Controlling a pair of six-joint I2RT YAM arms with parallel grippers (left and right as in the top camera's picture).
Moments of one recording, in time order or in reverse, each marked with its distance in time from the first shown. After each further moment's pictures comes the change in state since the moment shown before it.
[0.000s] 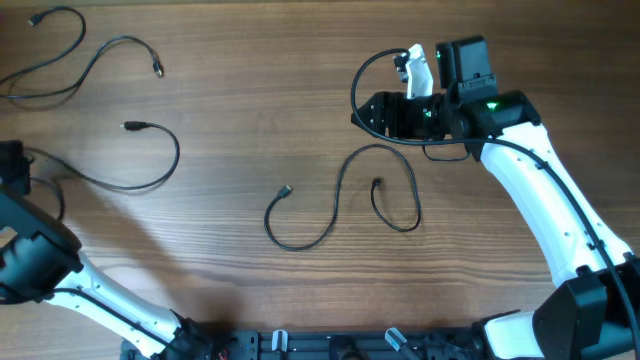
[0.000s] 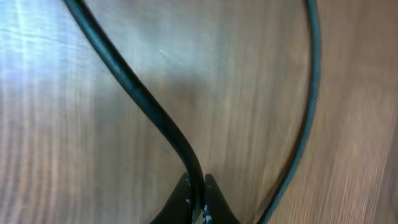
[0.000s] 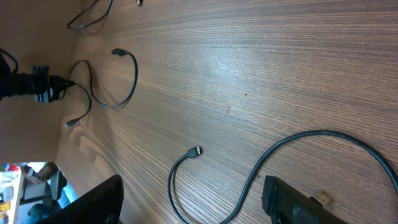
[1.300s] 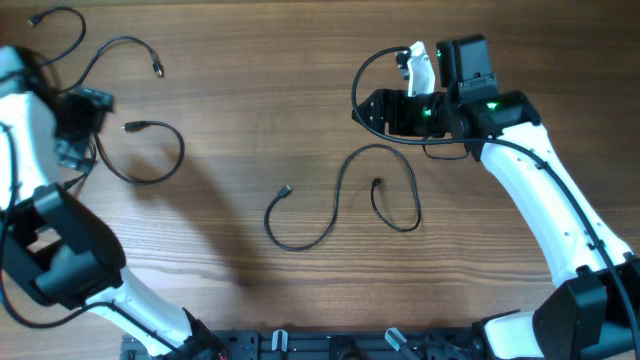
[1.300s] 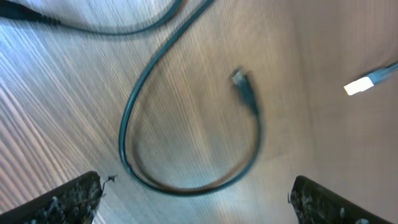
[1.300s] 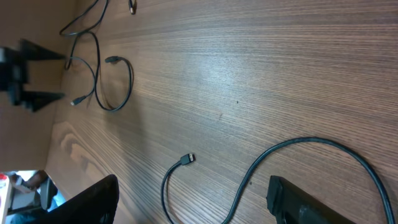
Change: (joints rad) left arm -0.321 -0.232 -0.071 -0.315 0.203 0.102; right arm 0.000 0.000 0.000 0.019 0.037 0.003
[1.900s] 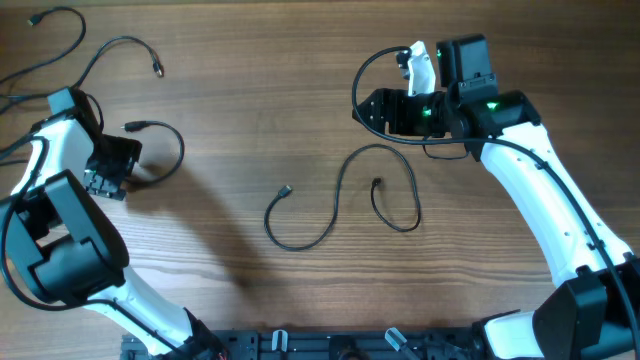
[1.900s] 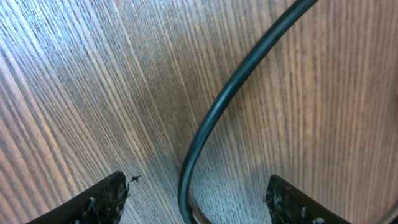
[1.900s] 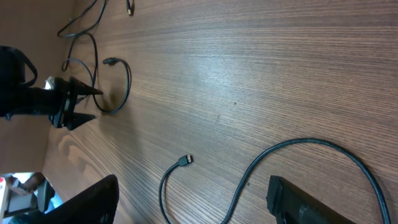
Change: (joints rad) left arm -0.023 0.004 -0.308 0.207 -0.116 -0.090; right arm 0.000 0.000 0.000 0.003 0.008 0.000
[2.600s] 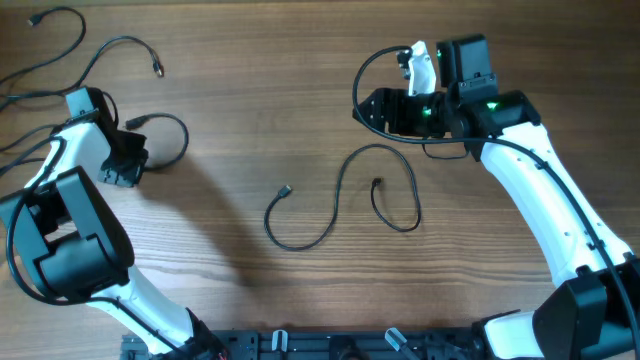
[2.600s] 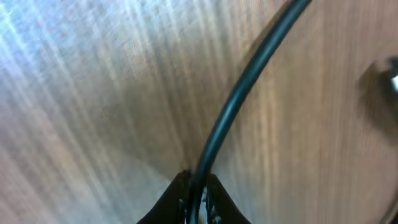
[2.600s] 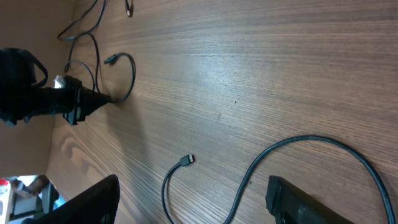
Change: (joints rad) left arm -0.053 0.000 -0.070 0.179 0.004 -0.095; right arm 0.000 0.000 0.000 -0.004 0.000 0.023
